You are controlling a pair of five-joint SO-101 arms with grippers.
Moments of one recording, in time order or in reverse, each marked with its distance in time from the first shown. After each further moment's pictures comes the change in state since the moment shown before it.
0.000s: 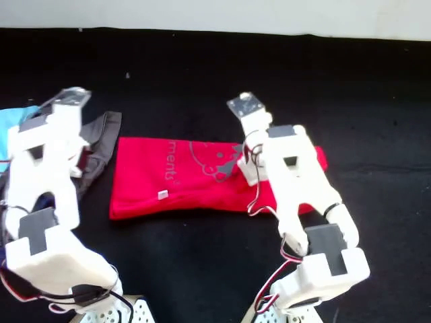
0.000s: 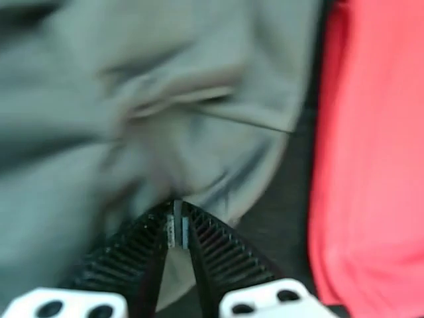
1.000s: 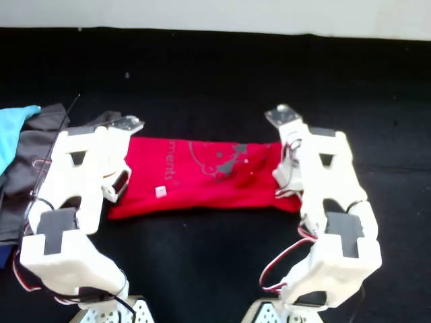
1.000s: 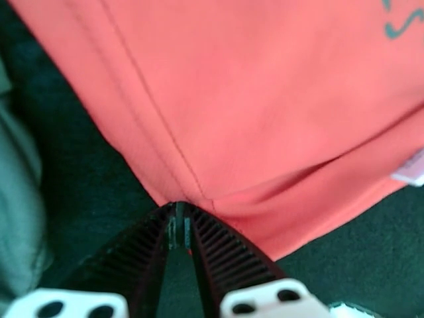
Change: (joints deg) left arm 14.2 -0.6 10.3 6.9 0.4; right arm 16.5 6.5 2.6 4.9 14.2
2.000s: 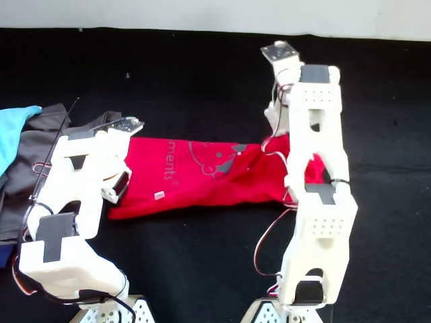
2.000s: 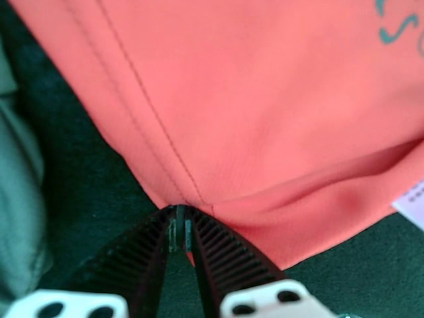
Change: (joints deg) left arm 0.1 -0.4 4.4 -5.4 0.0; right arm -6.9 22.9 -64.6 30.5 -11.6
